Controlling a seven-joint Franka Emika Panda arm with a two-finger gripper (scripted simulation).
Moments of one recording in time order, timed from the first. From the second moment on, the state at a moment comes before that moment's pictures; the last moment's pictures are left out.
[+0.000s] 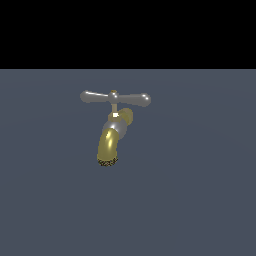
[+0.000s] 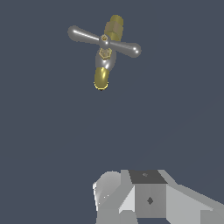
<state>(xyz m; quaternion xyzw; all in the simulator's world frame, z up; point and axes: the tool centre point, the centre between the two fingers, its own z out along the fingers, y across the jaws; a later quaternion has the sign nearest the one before) -0.251 0.000 0.492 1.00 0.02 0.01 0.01</state>
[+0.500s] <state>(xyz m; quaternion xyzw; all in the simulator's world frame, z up) -0.248 -0.005 0.485 1.00 0.03 0.01 0.01</state>
